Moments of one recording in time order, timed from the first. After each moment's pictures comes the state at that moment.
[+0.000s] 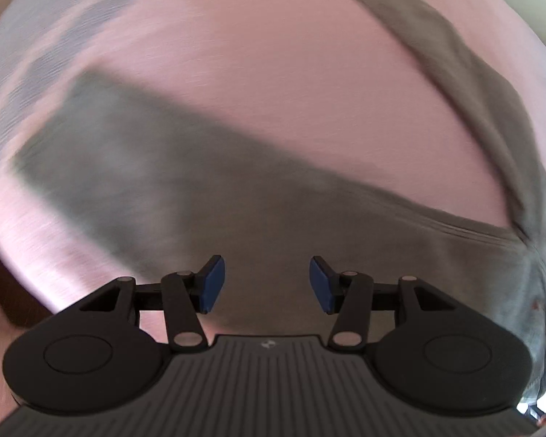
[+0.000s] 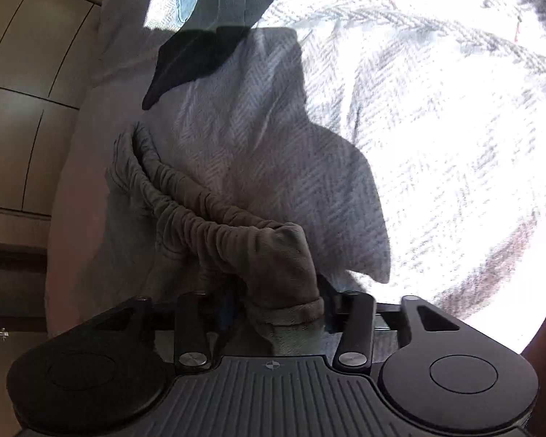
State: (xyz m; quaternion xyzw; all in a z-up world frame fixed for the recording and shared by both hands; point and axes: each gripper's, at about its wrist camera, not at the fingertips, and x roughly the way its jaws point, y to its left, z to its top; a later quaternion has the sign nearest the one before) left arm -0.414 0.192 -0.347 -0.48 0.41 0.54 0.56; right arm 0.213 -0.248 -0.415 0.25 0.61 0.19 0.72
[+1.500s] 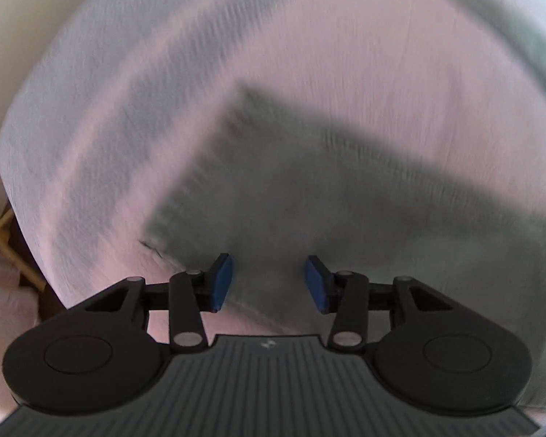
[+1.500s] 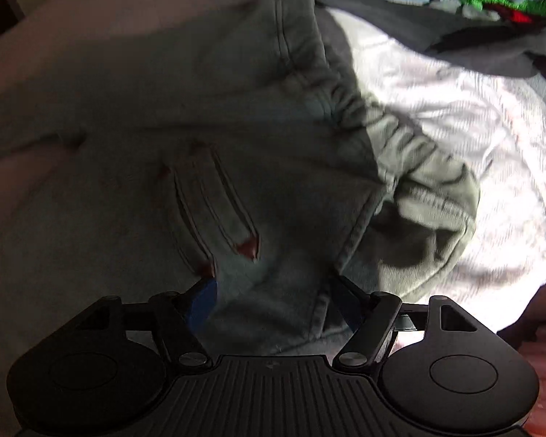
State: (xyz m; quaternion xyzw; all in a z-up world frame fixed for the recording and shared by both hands) left arm -0.510 0.256 -0.402 -0.38 0.47 0.59 0.54; right arm 0.062 -0.100 -0.407 -0.19 0.57 0.26 0.76
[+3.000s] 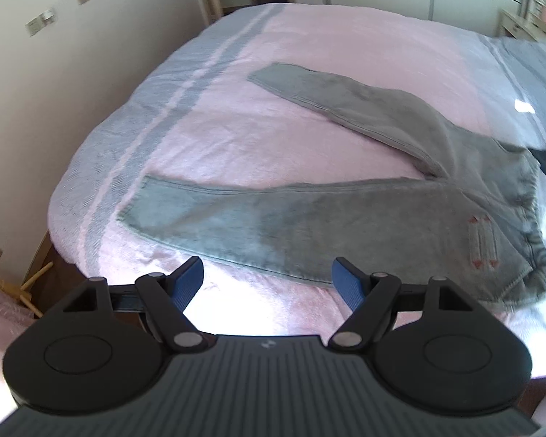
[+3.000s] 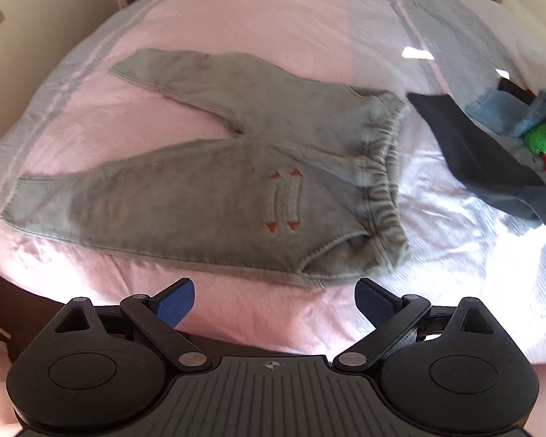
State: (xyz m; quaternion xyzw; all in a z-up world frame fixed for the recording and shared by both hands) left arm -0.274 -0.024 -0.171 -0.23 0.41 0.58 0.66; right arm 0.010 -0.183 -0.209 -0.28 0.46 0.50 0.68
